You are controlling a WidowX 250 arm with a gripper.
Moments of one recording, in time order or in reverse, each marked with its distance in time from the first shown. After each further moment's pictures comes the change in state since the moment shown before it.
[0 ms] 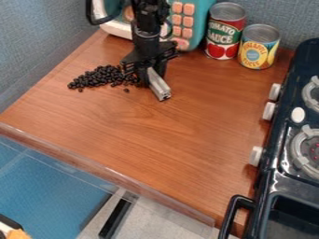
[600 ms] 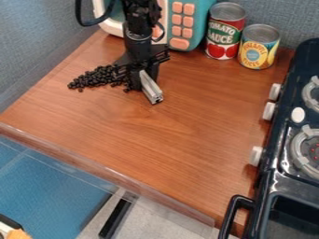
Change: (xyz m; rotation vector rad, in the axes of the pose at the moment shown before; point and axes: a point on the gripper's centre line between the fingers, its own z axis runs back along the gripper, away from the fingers) arm 0.001 0.017 0.000 0.023 0.013 0.017
